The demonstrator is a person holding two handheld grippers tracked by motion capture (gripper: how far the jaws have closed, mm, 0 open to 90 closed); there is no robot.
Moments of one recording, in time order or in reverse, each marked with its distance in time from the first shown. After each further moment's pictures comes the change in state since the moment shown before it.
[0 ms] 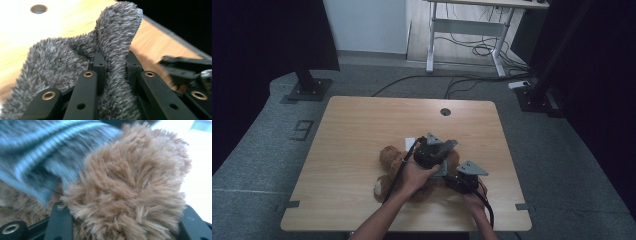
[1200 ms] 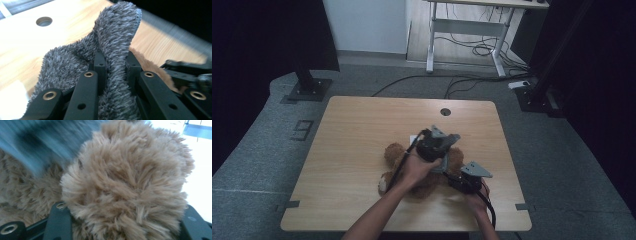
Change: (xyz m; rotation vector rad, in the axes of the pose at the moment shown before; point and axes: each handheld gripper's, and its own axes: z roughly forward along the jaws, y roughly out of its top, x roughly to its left) left arm -0.017 0.029 0.016 0.049 -0.014 0.111; right arm -0.008 -0.006 -0.005 -0.041 -0.023 0.008
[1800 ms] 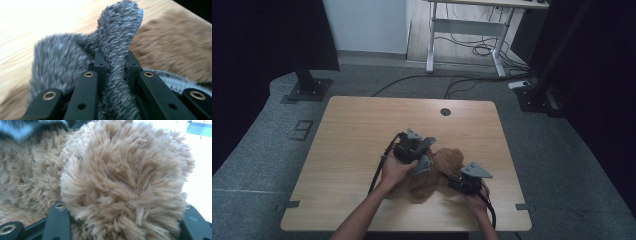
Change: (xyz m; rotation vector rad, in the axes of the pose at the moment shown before) left arm 0.070 -0.057 -0.039 0.034 0.073 -0.157; right arm 0.000 -0.003 -0.001 0.006 0.016 0.009
